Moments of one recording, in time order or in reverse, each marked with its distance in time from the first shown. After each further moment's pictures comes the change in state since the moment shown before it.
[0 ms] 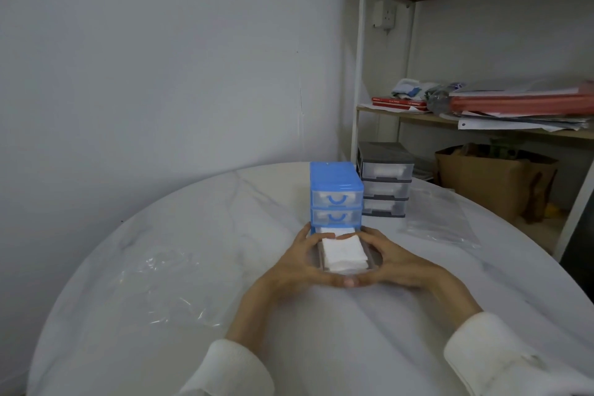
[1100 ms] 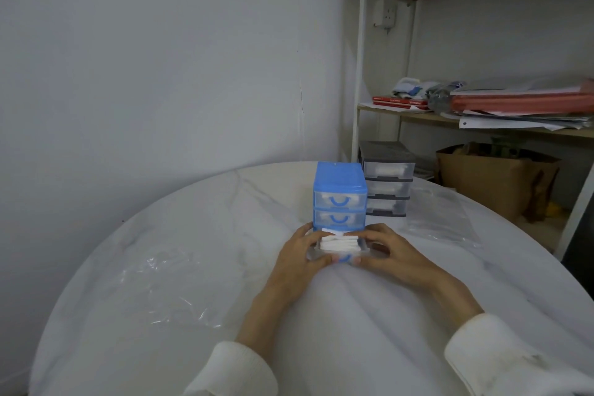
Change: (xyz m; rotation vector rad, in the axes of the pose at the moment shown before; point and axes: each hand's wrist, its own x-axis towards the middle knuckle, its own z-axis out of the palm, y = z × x) left_hand 0.007 -0.011 0.006 0.257 0.265 0.192; right_hand 0.004 0.018 -0.002 -0.084 0.200 -0.047
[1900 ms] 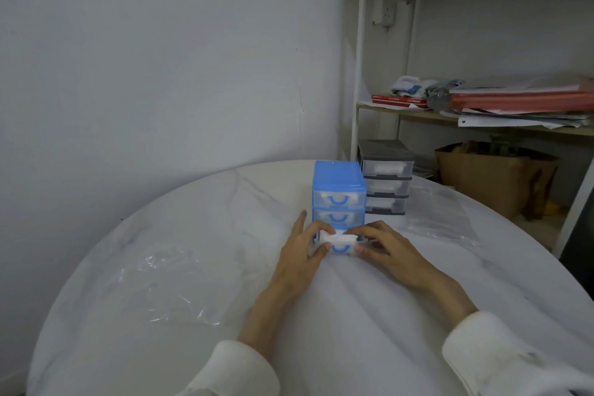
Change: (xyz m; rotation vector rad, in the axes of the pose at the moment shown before) left_hand 0.002 0.003 0.004 0.047 0.035 -0.022; right_hand 0.000 0.000 0.002 -0.212 0.035 -0.041
